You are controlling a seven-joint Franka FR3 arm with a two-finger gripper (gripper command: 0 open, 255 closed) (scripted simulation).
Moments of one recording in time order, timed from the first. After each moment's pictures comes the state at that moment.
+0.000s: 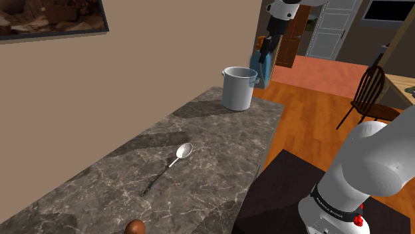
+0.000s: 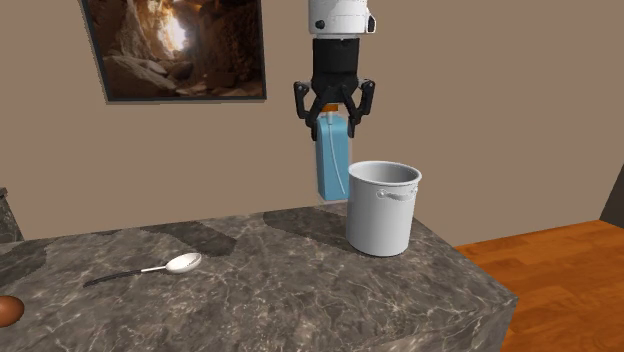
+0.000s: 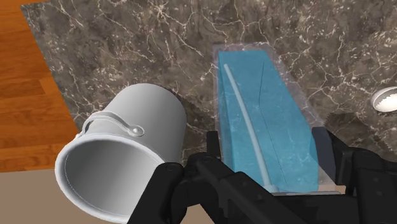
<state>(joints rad) 0.06 -0.42 -0.38 -2.05 -0.11 1.83 -0.45</state>
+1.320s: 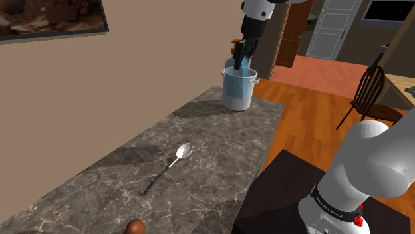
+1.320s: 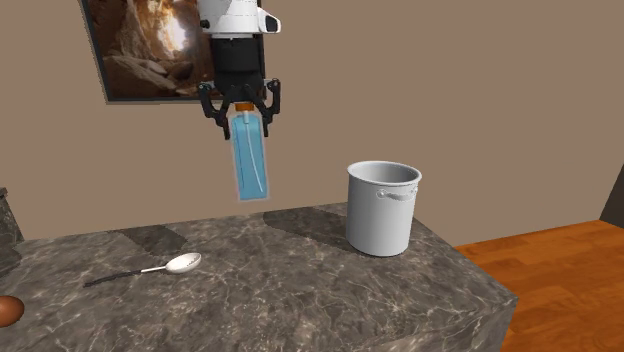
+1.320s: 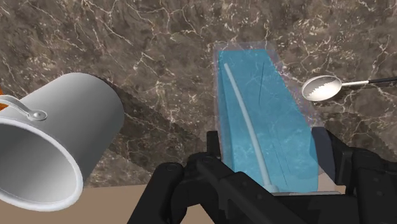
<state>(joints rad) 0.14 -0.48 -0.13 -2.13 -0.08 1.83 -0.13</state>
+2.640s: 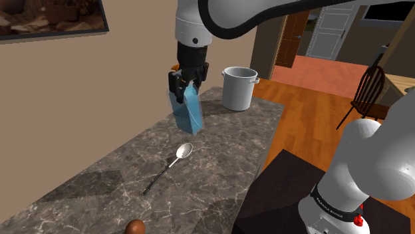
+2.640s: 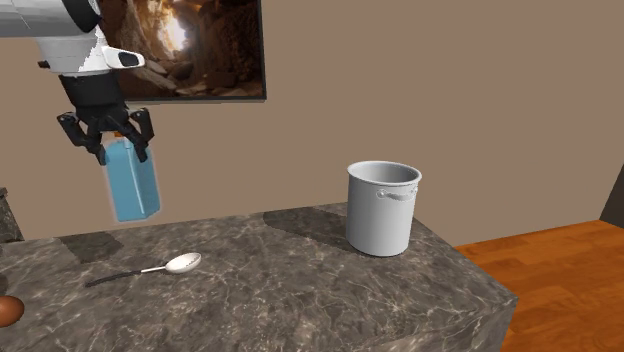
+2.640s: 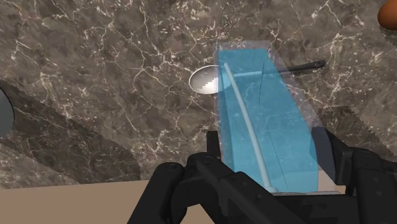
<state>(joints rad) 0.29 -0.25 0.21 -2.05 -0.04 1.95 0.35</state>
